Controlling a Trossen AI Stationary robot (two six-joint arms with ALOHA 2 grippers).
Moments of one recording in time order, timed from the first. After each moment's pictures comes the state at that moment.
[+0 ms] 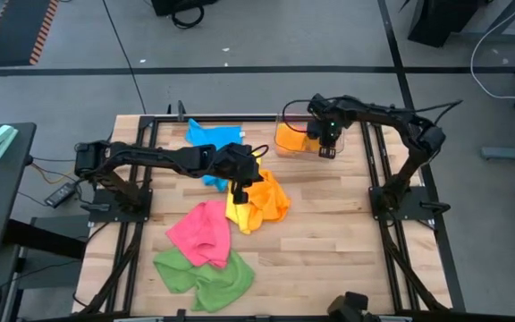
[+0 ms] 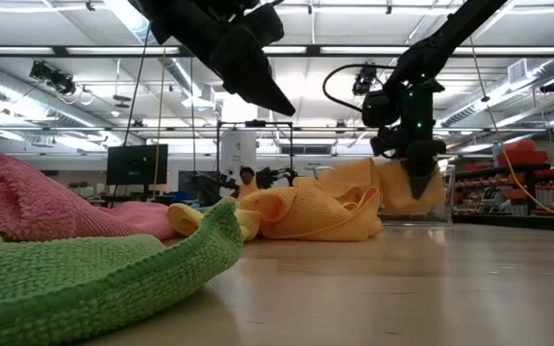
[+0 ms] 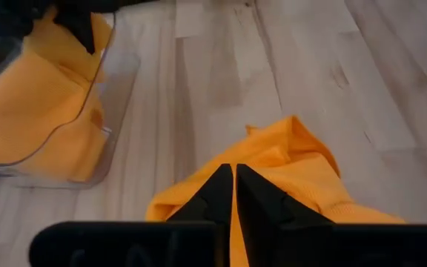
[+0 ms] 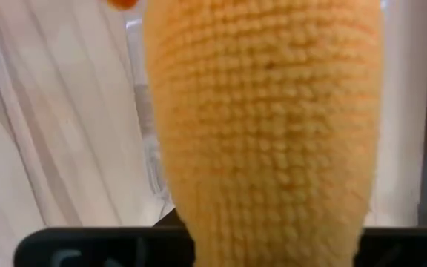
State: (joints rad) left arm 0.12 1.60 1.11 -0.15 0.03 0.23; right arm -0.79 1.67 1.13 -0.92 0.00 -0.56
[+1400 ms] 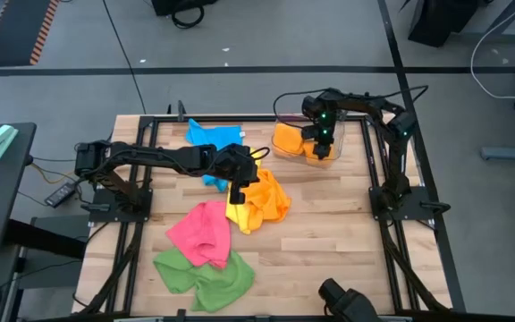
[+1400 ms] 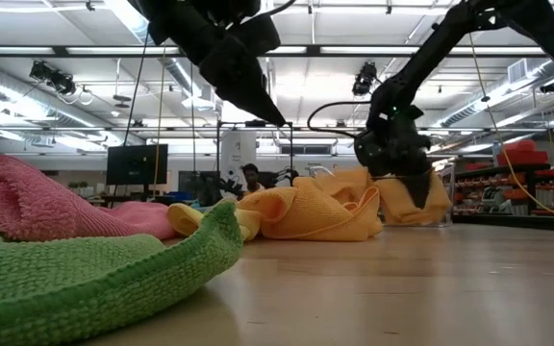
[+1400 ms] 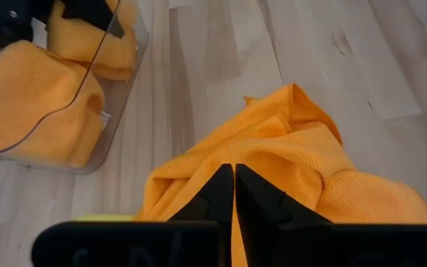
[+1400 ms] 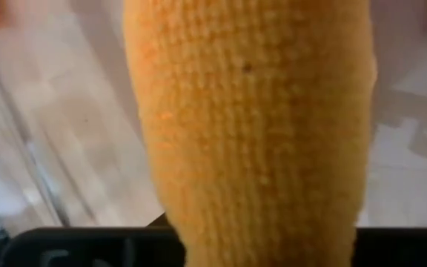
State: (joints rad) left arm 0.12 1.60 1.11 -0.23 0.03 0.26; right arm -0.85 1.98 1.35 -1.23 -0.34 -0.56
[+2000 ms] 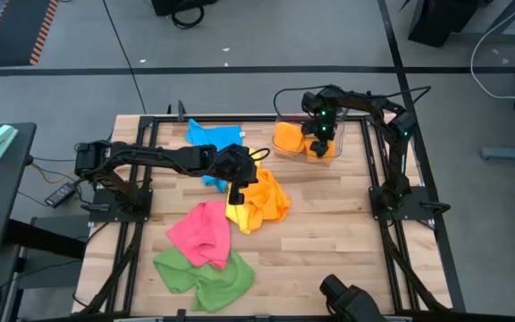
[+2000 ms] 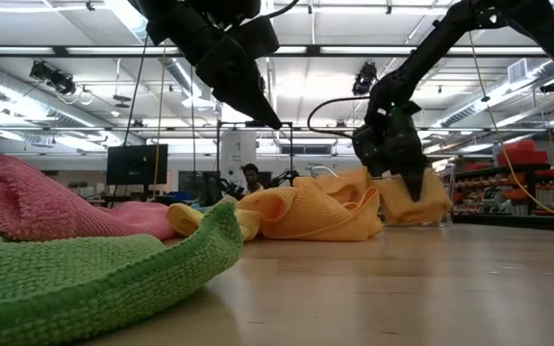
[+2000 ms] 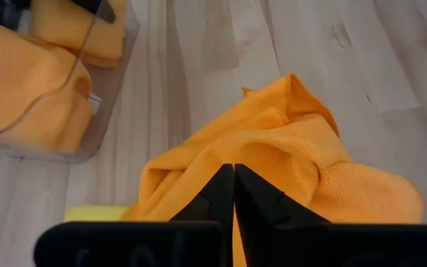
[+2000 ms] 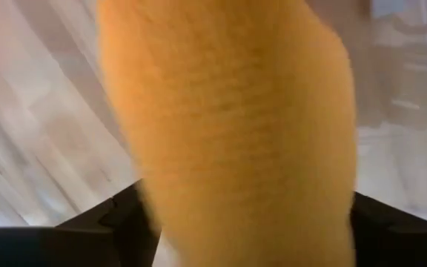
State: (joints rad) left arm 0.12 1.60 1.11 -0.25 0.03 0.25; right arm -0.87 1.97 1.40 -1.25 -0.28 -0.42
